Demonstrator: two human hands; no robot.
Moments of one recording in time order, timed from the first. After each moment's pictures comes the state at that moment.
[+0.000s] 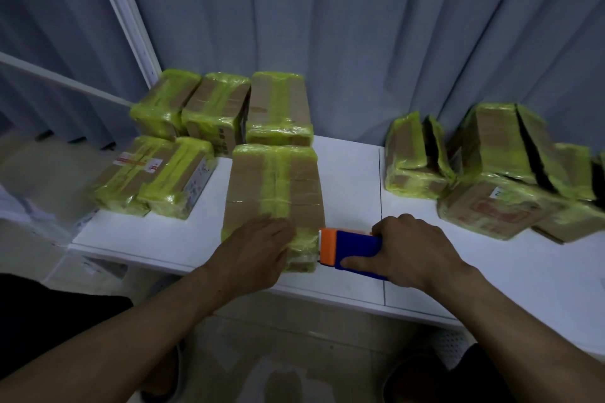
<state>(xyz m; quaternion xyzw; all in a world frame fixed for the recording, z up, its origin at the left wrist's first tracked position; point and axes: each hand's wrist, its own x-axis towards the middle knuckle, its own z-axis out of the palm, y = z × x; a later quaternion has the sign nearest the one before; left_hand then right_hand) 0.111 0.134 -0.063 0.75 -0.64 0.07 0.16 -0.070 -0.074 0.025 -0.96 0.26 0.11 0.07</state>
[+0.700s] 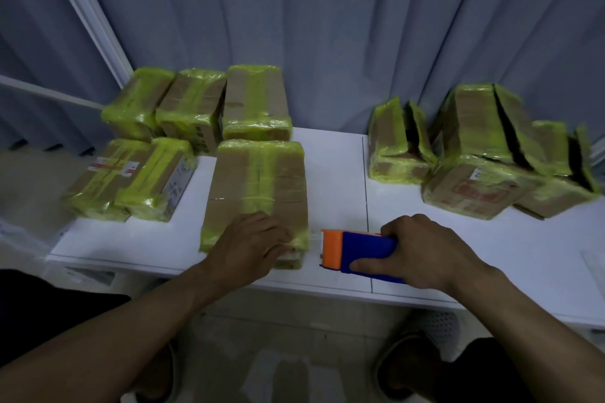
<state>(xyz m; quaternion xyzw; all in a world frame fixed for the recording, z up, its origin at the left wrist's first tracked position) 0.110 0.113 -0.076 0.71 -0.66 0.04 0.26 -0.114 -0.090 0.035 -0.94 0.29 0.11 0.17</state>
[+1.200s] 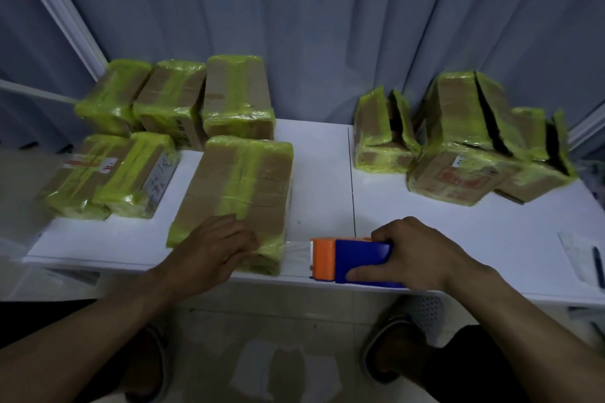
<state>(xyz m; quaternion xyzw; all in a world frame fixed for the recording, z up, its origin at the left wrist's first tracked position) 0.124 0.142 -0.075 0.66 -0.70 0.00 0.26 -0.141 -0.098 0.020 -0.92 0.26 0.11 0.27</state>
